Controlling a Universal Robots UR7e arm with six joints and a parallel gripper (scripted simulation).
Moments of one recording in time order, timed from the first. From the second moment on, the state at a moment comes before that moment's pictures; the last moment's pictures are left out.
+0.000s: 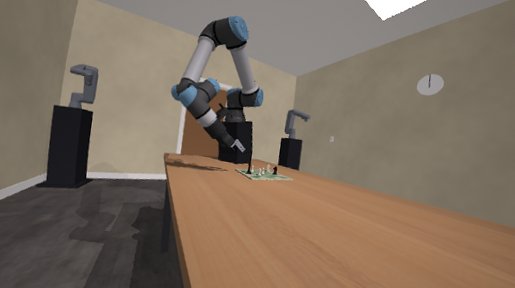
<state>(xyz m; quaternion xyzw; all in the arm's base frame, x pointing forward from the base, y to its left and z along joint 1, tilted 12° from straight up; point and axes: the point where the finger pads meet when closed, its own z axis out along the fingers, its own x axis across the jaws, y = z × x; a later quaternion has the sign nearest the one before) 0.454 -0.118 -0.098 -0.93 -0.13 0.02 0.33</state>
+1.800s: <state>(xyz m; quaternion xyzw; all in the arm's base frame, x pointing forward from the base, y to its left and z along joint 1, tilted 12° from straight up) 0.450 0.030 -0.086 -0.93 -0.34 -0.03 -0.10</state>
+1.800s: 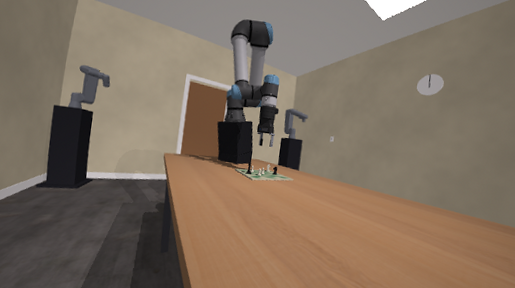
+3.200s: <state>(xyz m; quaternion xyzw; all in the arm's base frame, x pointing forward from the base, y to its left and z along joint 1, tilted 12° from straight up) 0.440 0.025 -0.095 -0.82 -0.57 0.00 -0.11</state>
